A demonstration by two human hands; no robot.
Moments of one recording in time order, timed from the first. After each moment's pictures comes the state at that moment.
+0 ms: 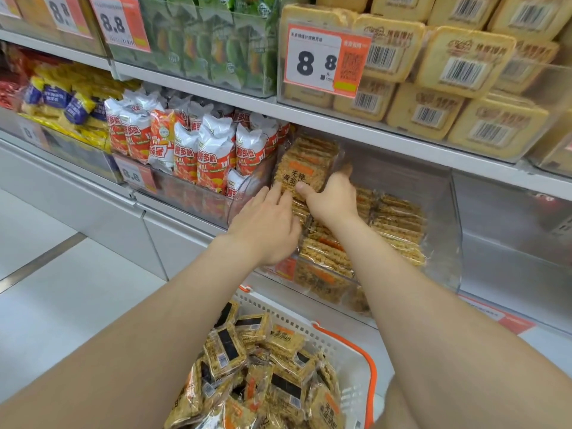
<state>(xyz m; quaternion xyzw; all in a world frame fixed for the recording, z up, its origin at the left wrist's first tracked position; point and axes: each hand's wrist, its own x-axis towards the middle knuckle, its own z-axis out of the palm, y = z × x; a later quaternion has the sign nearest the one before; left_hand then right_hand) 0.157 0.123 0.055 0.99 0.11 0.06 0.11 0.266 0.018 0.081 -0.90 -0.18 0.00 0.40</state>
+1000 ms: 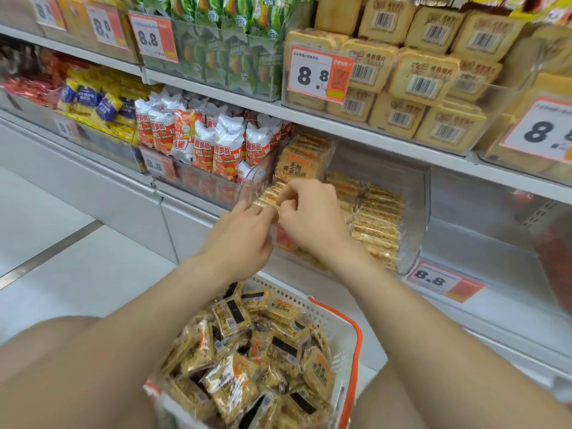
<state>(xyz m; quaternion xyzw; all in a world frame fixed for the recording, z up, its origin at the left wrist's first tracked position) 0.048 0.102 0.072 0.98 0.08 0.14 0.07 0.137 -0.023 0.124 -0.87 -0.36 -0.05 0.34</state>
